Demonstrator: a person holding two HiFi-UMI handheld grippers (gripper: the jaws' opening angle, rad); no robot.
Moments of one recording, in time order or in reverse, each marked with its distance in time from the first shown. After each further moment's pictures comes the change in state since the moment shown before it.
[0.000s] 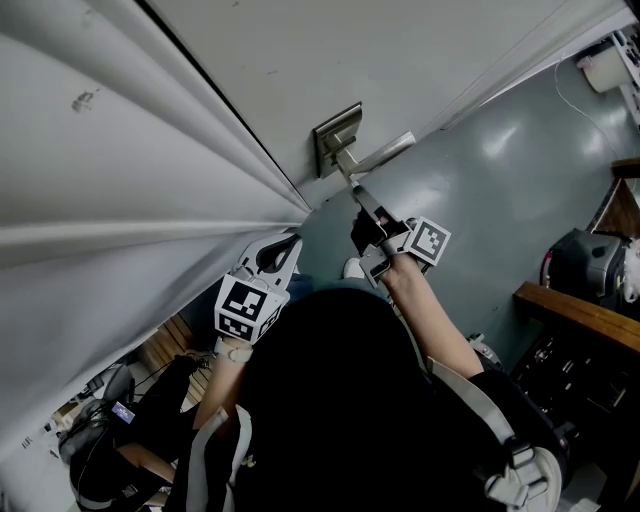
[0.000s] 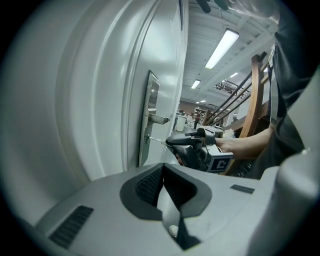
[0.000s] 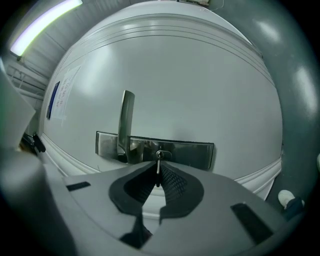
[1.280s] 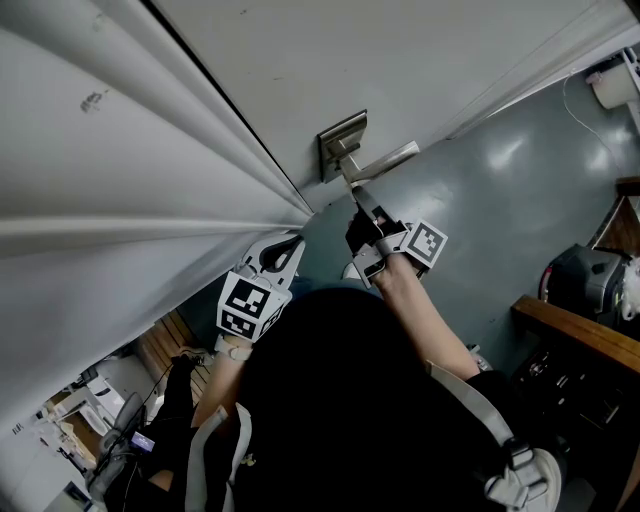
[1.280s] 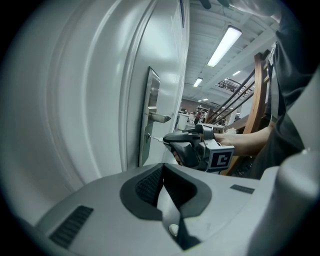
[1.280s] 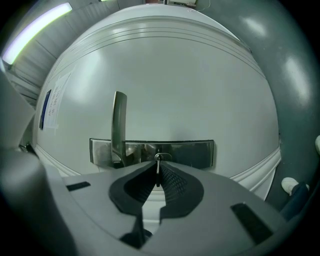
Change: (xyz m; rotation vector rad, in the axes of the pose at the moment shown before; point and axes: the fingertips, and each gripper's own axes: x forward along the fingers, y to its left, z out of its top) left arm 0.002 -0.003 -0.001 -0.009 0.022 0.024; right arm 0.010 0.002 -0.002 0.100 -0.033 -0.036
